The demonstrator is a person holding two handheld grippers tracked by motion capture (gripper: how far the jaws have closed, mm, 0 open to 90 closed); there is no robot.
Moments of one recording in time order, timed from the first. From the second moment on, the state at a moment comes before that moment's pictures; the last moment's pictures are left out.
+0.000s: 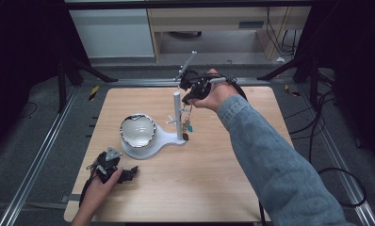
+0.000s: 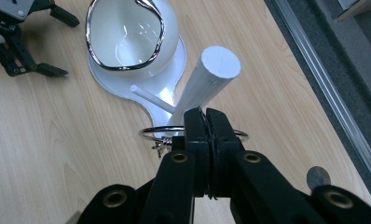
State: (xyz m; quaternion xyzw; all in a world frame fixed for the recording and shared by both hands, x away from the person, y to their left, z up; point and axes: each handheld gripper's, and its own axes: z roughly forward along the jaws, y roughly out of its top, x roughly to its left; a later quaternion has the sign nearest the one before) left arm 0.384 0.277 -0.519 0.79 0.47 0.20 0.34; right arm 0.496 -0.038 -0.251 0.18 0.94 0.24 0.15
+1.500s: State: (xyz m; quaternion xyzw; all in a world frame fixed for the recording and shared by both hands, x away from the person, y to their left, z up) left arm 0.384 0.277 -0.519 0.79 0.47 0.20 0.34; right arm 0.502 -0.071 -0.256 0.23 0.92 0.28 0.16
